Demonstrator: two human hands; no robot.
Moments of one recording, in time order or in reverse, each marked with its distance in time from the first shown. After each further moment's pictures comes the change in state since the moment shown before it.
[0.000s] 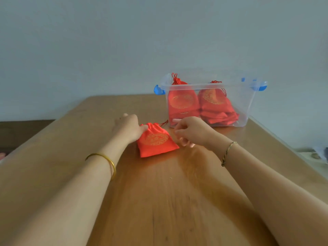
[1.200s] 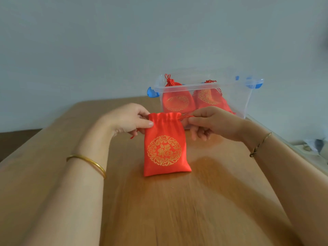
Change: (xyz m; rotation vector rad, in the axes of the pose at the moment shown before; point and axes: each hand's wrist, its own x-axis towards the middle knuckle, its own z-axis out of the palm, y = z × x) left_hand -0.016 0.030 -0.063 -0.516 -0.467 0.316; right_hand -0.005 0.021 -0.051 0.263 -0.135 -0.122
